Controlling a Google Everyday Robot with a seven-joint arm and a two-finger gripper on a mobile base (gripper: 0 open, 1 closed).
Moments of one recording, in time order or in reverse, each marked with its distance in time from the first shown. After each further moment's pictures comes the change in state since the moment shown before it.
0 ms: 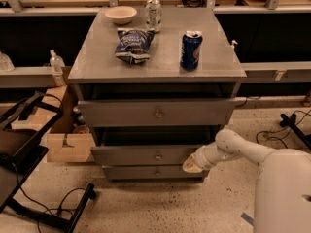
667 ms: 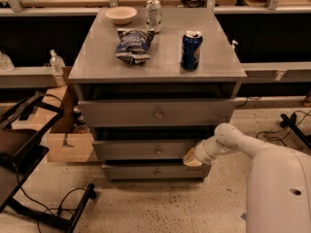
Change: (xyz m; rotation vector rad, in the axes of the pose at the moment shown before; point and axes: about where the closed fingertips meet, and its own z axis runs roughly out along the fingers) arm 0.005 -0.027 -0.006 0.013 0.023 -0.004
